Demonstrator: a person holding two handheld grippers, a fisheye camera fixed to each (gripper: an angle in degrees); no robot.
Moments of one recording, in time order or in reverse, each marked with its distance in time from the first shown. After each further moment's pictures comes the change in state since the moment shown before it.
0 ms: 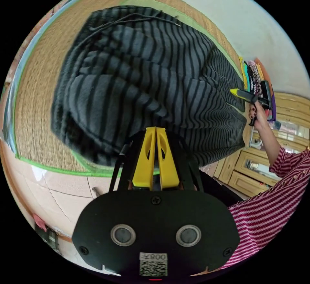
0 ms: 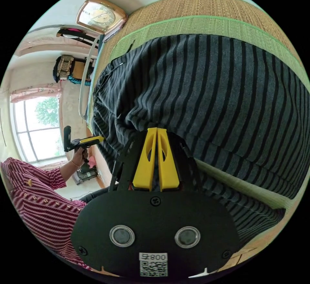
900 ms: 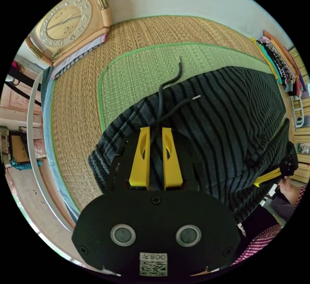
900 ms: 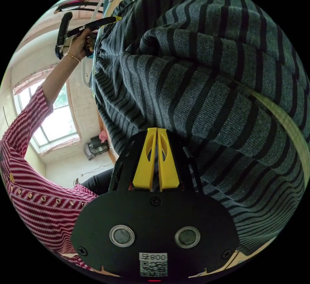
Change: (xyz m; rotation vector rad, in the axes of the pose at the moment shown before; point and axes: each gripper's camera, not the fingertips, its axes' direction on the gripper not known) left arm 0.089 -0.171 -0.011 0.103 -0.436 0.378; right arm -0.028 0.022 0.083 -0.241 -0.109 0.007
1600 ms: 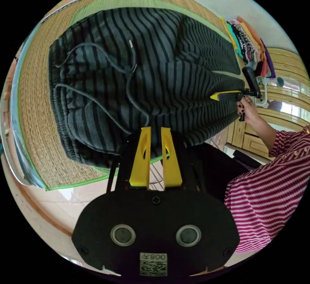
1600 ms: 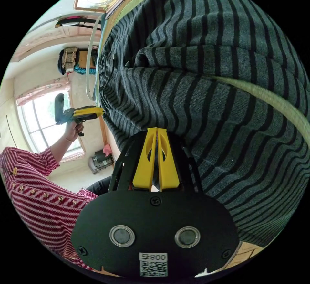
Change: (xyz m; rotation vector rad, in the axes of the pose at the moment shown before) left arm 0.091 0.149 -0.028 -0.185 0.437 -0.022; right arm -0.053 0.094 -0.033 0.154 -0.039 0.098
